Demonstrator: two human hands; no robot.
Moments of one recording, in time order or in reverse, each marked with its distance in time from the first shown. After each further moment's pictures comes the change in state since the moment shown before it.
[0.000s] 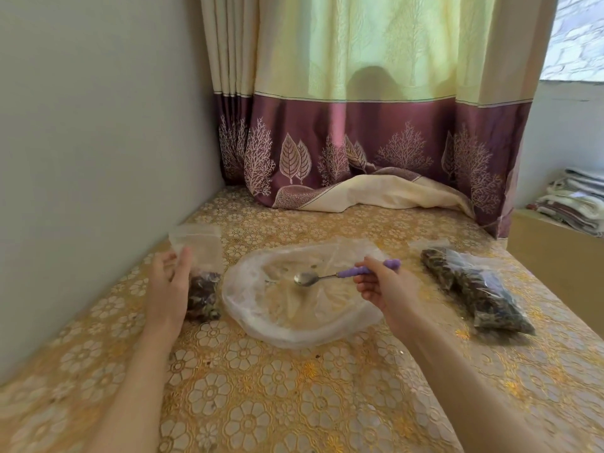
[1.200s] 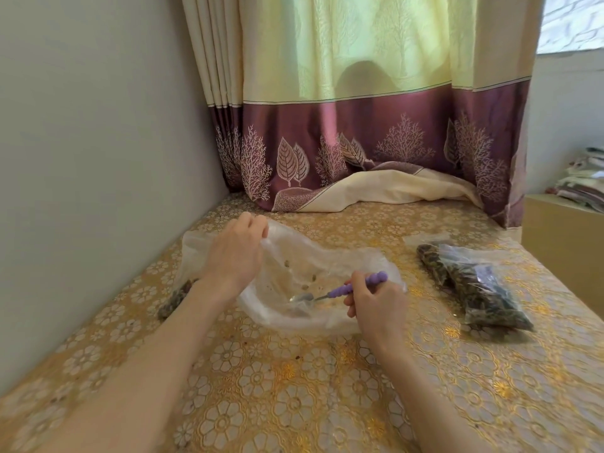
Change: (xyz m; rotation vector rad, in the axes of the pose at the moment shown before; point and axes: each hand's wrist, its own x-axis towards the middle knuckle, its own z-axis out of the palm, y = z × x) left_hand -0.011 0.097 0.080 0.927 -0.245 0.714; right_hand -0.018 0.023 -0.011 -0.349 0.151 -0.297
